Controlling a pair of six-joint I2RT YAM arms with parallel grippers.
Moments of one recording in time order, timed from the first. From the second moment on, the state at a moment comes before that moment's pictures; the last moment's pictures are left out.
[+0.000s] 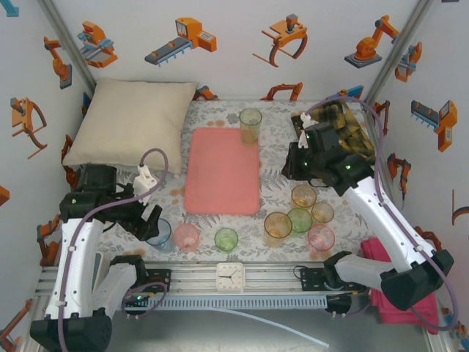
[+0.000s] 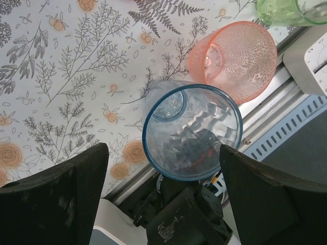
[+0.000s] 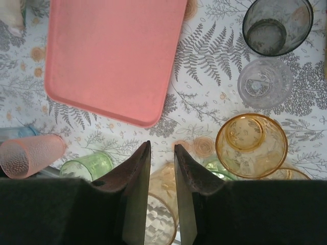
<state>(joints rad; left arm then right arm) -0.02 0.84 0.95 -1.33 0.44 0.64 0.49 1.16 1.22 -0.81 -0.06 0.38</state>
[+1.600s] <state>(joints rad) -0.03 0.87 0.81 -1.19 0.43 0.69 0.49 1.28 1.17 -0.64 -0.04 0.40</state>
